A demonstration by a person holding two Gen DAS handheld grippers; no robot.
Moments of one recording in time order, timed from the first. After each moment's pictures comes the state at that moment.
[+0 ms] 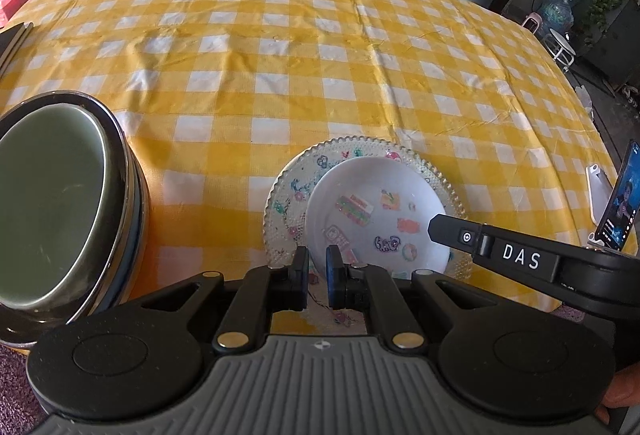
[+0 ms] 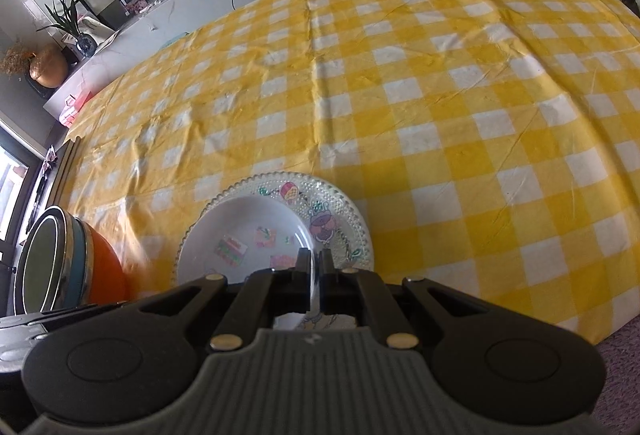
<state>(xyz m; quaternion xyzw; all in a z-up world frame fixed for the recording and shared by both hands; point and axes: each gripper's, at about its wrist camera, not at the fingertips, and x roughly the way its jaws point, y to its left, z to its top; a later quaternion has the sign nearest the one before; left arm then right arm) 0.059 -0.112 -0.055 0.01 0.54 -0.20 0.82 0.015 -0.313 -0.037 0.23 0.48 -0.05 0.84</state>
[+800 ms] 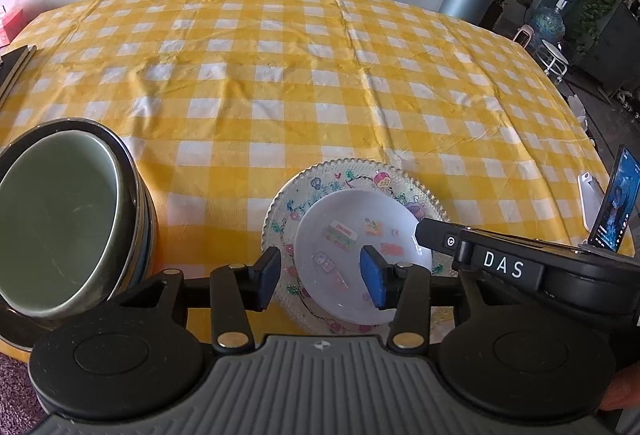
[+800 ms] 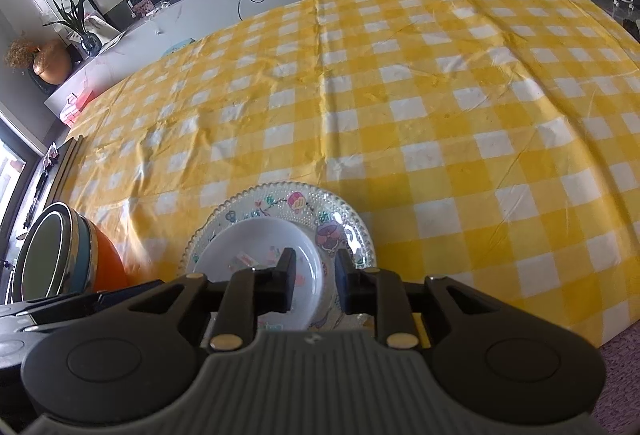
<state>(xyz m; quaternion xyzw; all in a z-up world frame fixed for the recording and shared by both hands) 0.050 -0.113 -0.041 0.02 0.50 -0.21 0.84 0.012 -0.307 -0.026 0.20 0.46 -0.06 0.86</state>
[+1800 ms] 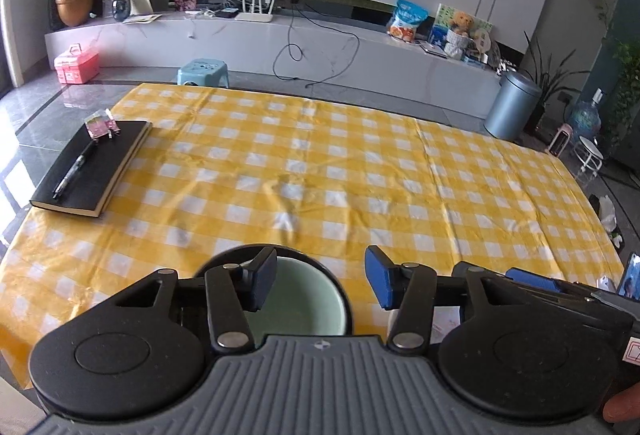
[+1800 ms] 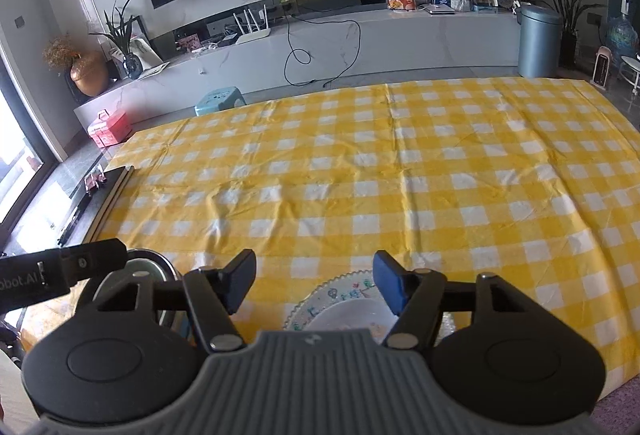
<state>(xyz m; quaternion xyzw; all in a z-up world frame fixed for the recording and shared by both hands) 0.060 -0.006 0.050 -0.03 0.39 -0.12 0.91 0.026 -0.234 0.043 0.14 0.38 -0.03 0.91</state>
